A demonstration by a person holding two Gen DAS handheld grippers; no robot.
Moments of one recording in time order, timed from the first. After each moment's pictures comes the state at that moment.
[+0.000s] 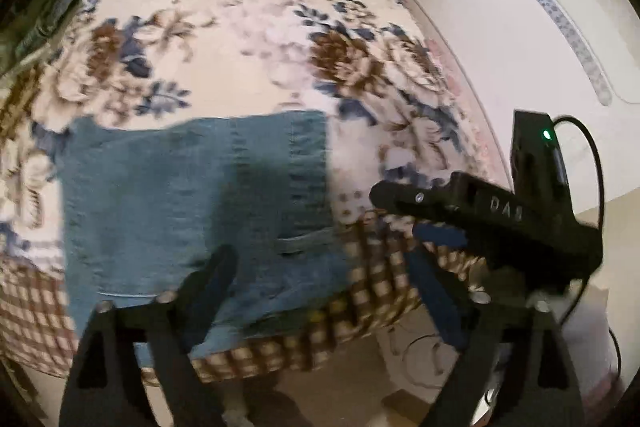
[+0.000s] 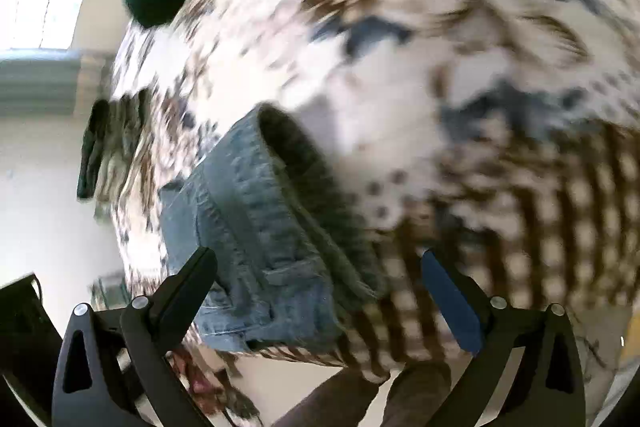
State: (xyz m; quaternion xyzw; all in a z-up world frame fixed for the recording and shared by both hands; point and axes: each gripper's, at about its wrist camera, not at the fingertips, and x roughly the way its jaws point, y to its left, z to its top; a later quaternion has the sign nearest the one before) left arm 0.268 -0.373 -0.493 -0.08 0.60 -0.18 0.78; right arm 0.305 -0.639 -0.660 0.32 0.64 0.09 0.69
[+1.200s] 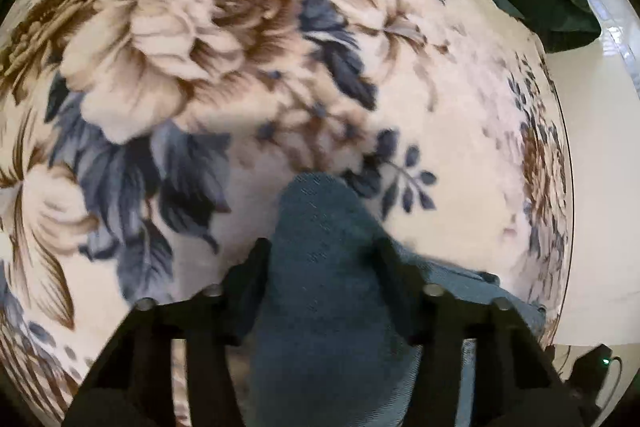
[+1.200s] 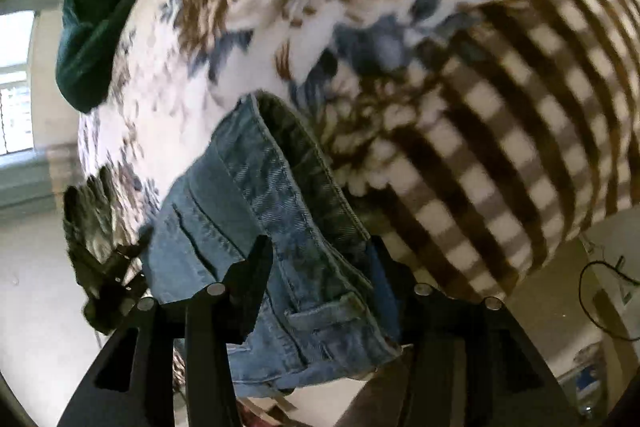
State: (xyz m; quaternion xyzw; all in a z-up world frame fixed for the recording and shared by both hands) left arm 0.399 -0.225 -0.629 -0.20 0.63 -0.05 0.75; right arm 0.232 -0.702 -0.674 0.44 0.62 -0.06 0.65
